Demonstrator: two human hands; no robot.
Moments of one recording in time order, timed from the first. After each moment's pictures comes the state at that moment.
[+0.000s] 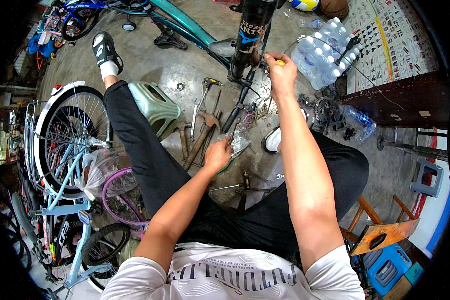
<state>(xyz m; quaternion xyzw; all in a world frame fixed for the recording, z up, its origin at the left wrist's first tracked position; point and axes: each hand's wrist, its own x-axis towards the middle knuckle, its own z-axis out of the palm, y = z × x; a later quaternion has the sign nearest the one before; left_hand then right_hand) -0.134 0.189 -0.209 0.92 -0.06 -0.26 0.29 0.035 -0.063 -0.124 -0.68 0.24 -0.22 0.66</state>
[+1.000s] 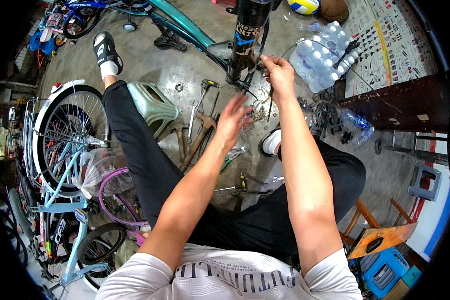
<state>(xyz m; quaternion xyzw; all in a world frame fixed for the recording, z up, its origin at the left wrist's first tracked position) -0.057 0.109 -0.168 0.48 0.08 -0.28 0.82 0.027 -0.068 -0.107 -0.64 0.29 -0.09 0.71</state>
